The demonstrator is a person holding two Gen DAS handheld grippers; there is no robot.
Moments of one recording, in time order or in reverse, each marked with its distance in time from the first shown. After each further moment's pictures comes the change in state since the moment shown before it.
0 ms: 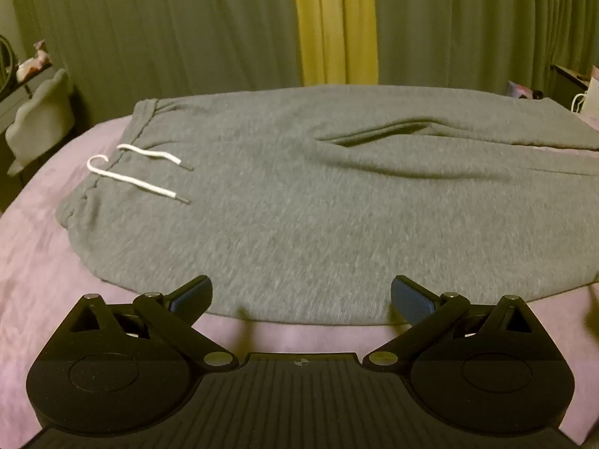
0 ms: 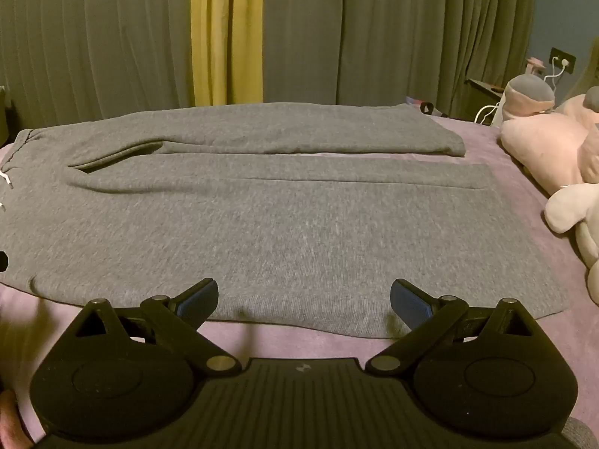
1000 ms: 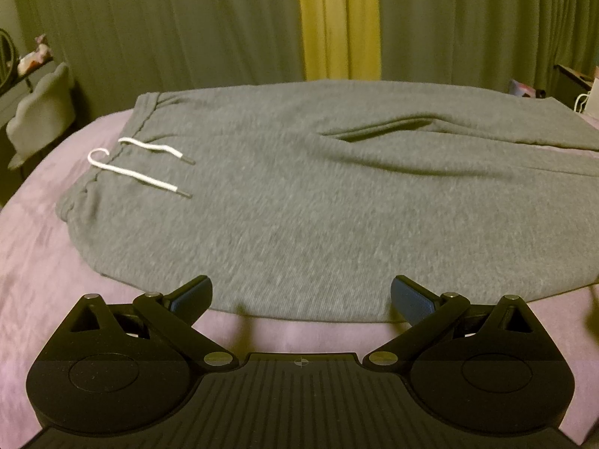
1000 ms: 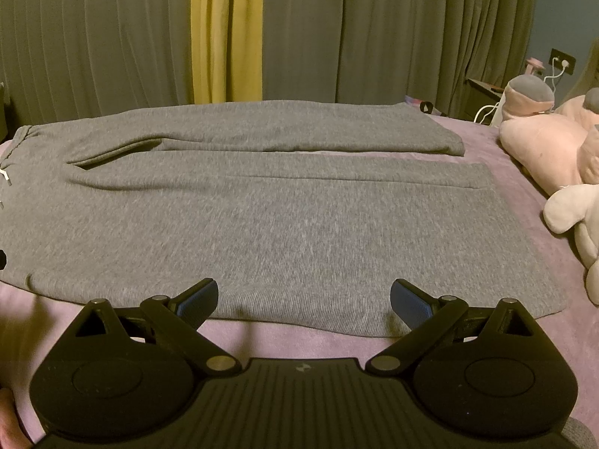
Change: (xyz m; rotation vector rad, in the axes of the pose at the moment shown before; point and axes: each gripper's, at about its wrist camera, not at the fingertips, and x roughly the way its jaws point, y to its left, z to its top) left arm 0.000 0.000 0.000 -0.001 0.009 -0.002; right arm 0.000 -0.002 -0.002 -0.003 0.002 -0.004
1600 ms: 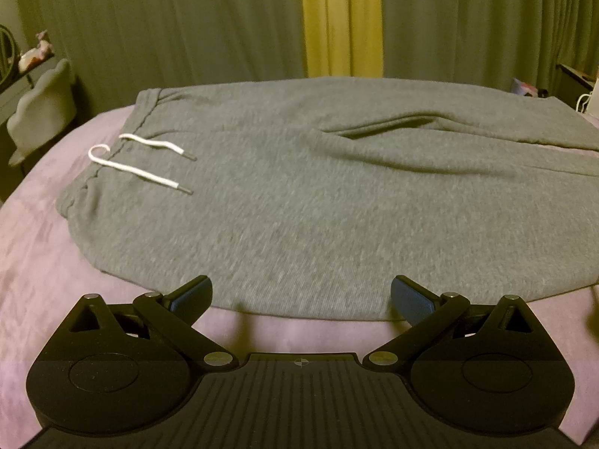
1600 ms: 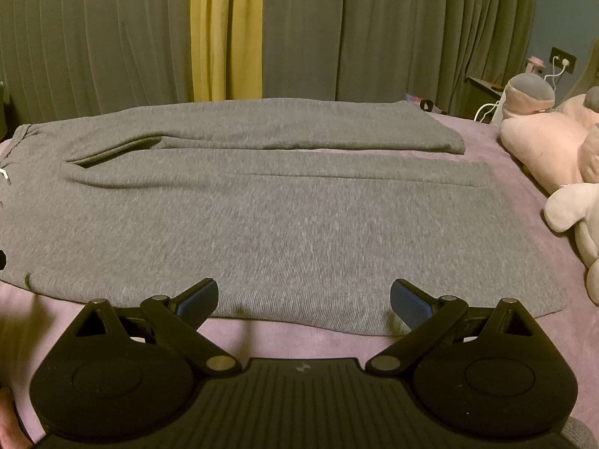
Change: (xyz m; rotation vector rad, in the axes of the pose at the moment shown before) left arm 0.007 0.003 -0.007 -0.003 0.009 0.003; right arm 0.001 0.000 -0.001 -0.002 0.004 0.001
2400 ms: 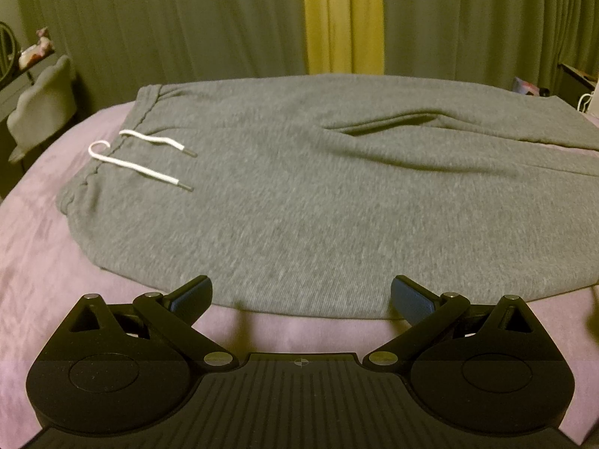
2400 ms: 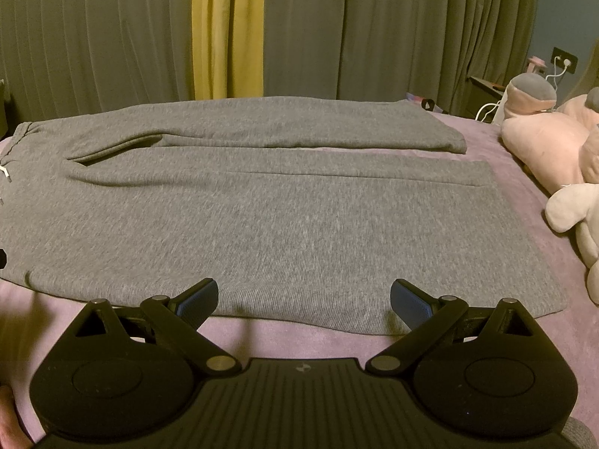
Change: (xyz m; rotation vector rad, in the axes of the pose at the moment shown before) left arm 0.001 0.000 -0.001 -0.007 0.010 0.000; right arm 0.000 0.000 -0.001 -0.005 0.006 0.002
